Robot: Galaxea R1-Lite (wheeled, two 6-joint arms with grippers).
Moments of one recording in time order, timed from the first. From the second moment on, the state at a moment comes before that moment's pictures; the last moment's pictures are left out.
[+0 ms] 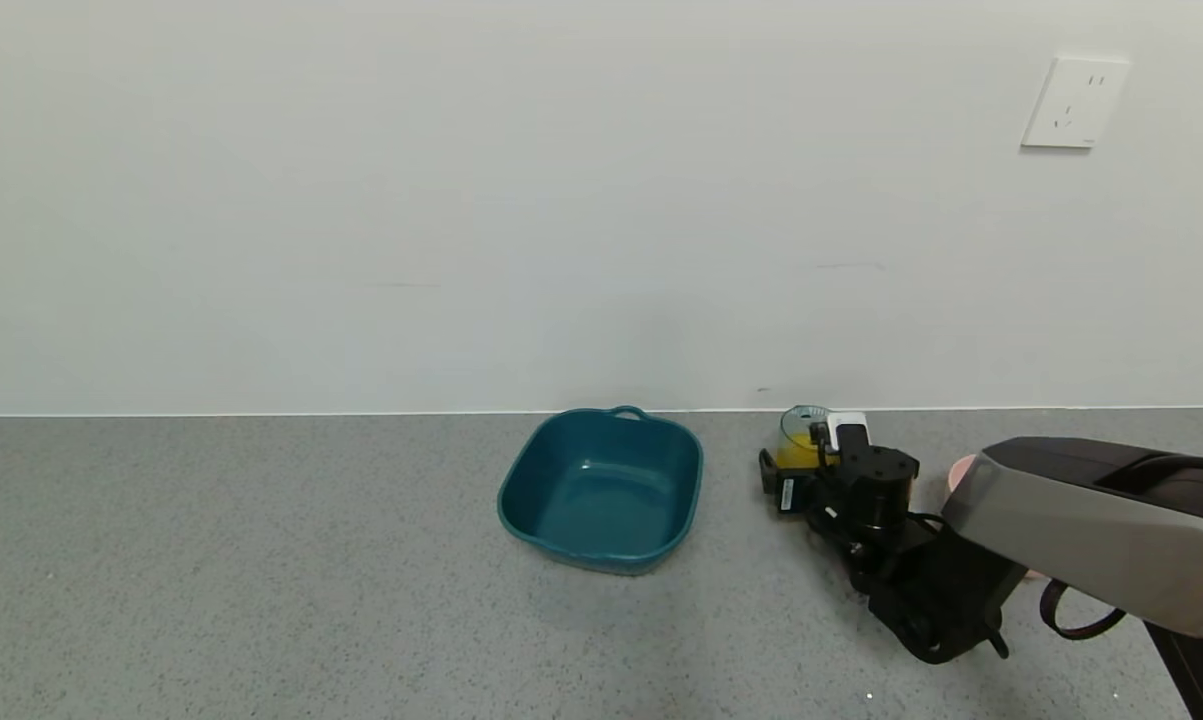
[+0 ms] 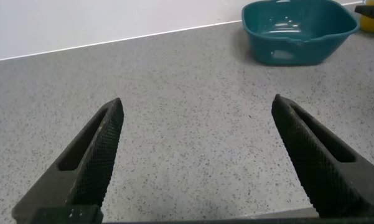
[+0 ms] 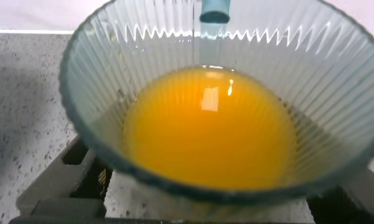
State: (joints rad) left arm 0.00 0.00 0.00 0.00 -0.05 0.09; right arm 0.37 2.48 -0.98 -1.35 -0.32 0.08
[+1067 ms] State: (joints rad) left arm 0.00 0.00 0.00 0.00 -0.05 0.09; right arm 0.36 2.51 -1.01 -1.34 -0.32 0.08
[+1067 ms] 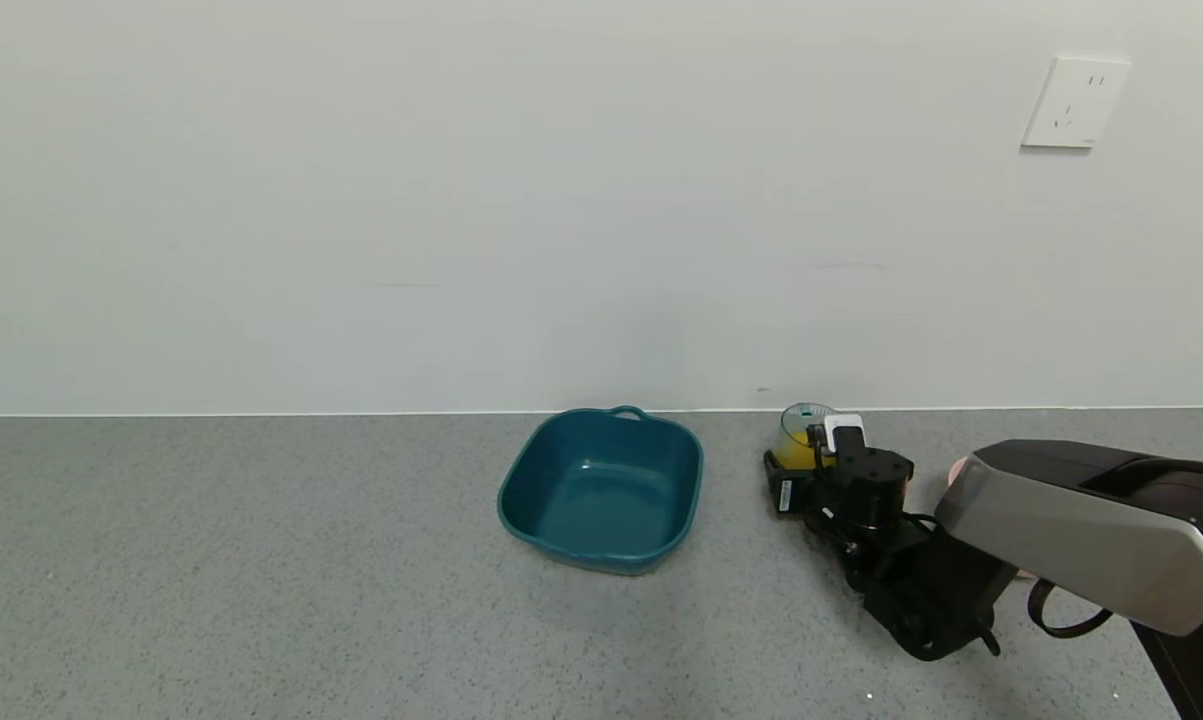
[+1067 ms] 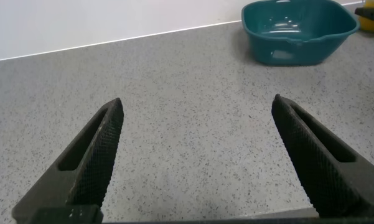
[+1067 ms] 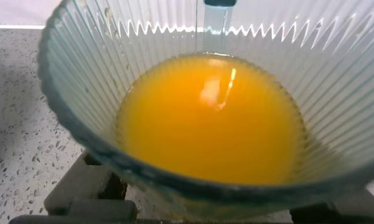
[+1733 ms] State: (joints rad) left arm 0.00 0.00 0.00 0.00 -0.05 0.09; right arm 0.36 2.51 -1.01 -1.34 -0.32 0.08
